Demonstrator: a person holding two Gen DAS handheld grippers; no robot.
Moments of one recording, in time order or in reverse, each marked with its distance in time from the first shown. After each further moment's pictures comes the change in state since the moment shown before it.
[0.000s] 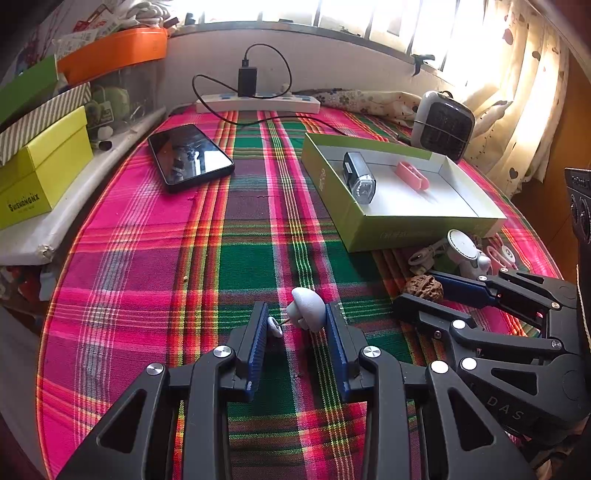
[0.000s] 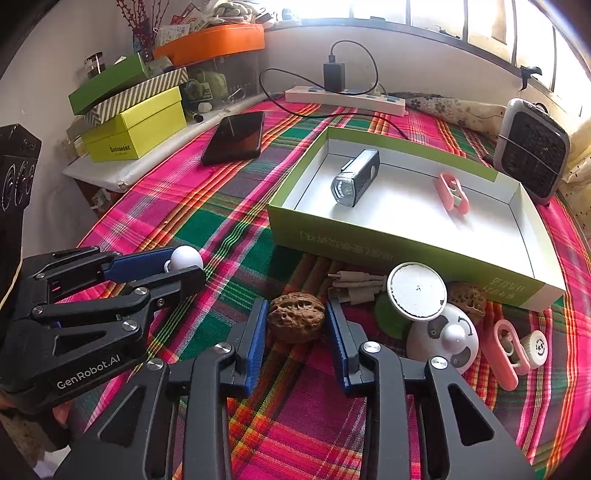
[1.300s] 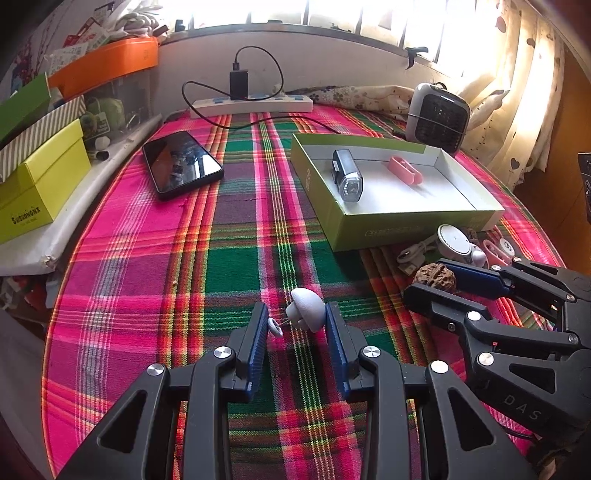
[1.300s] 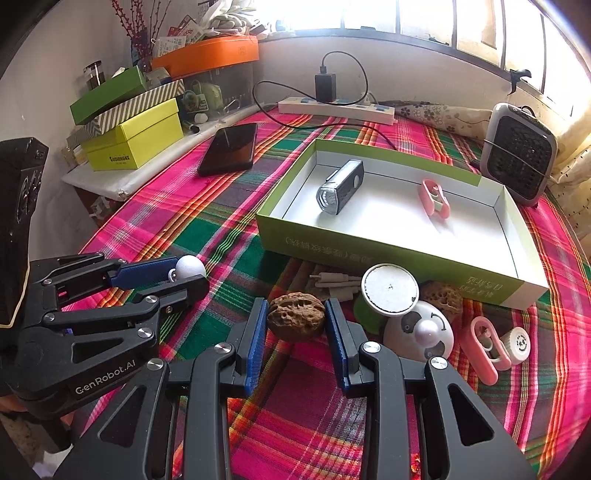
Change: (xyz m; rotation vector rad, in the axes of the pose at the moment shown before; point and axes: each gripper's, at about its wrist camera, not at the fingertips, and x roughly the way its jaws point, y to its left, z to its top) left arm -0.007 0.013 0.000 0.023 0.001 0.009; right arm -0.014 -0.006 -0.003 0.010 -0.037 -0.014
